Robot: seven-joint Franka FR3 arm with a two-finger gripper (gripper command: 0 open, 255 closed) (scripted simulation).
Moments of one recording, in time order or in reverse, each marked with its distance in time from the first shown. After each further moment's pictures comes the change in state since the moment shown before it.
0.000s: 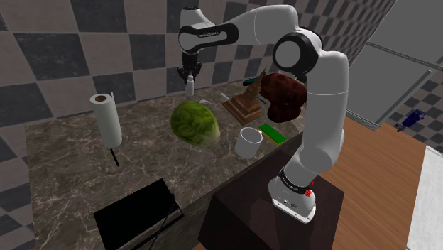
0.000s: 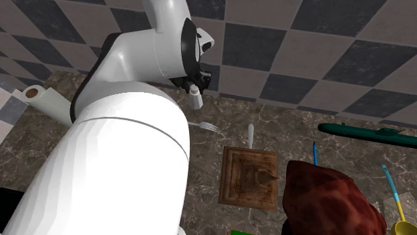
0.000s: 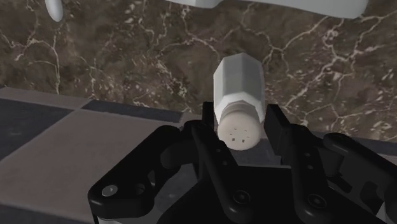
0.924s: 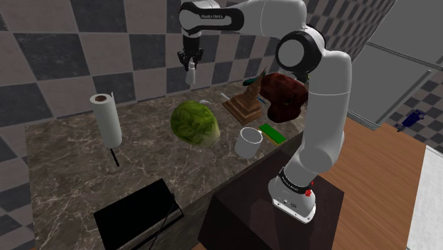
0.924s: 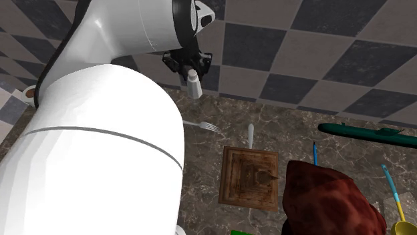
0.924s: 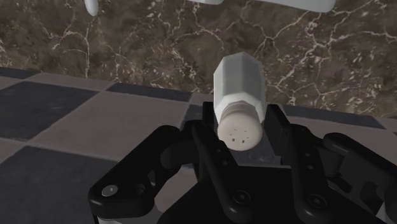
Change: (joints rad) arm 0.002 -0.026 0.002 0.146 0.007 -0.171 -0.020
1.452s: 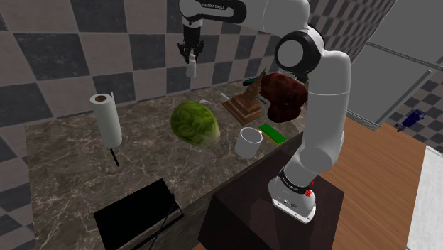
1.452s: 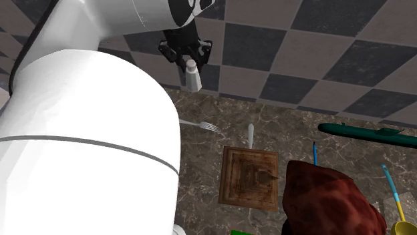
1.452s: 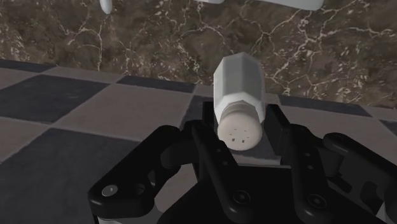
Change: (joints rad) arm 0.003 0.007 0.001 0.114 0.002 -0.107 -0.011
